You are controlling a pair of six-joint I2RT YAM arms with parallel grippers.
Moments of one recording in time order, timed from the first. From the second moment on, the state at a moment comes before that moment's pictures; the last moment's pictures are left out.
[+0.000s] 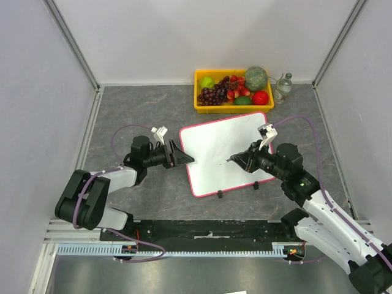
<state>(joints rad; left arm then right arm) -0.32 1.40 0.43 0.57 0.79 -0.78 0.52 0.74 0.55 -0.06 -0.31 0.45</state>
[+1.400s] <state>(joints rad) -0.43 1.61 0.49 0.88 0.89 -0.75 0.52 0.73 0.55 -0.06 -0.32 0.45</state>
